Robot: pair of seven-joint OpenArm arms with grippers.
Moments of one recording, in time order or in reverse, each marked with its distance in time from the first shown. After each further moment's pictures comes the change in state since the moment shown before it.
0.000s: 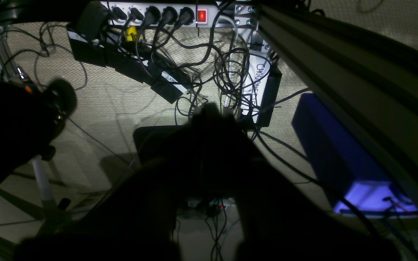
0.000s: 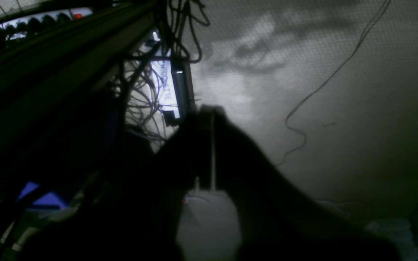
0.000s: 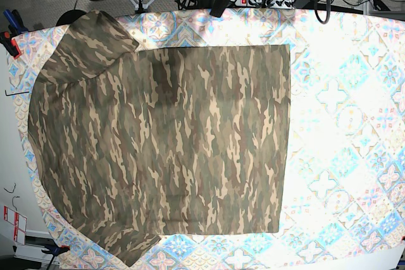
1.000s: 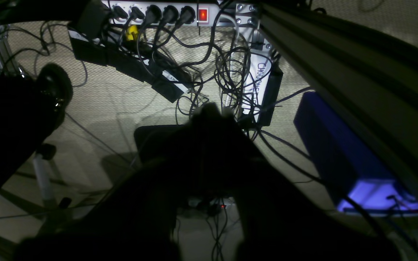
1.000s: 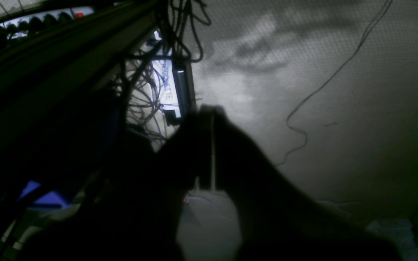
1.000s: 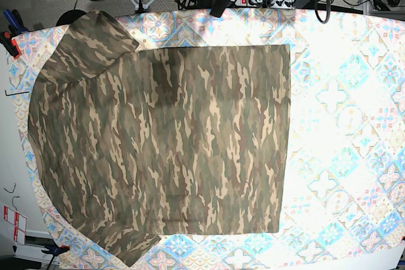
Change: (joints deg) left arm 0.2 -0.9 0.0 0.0 0.0 -0.2 0.0; right arm -0.3 0.1 0.0 0.0 0.0 0.1 -0.1
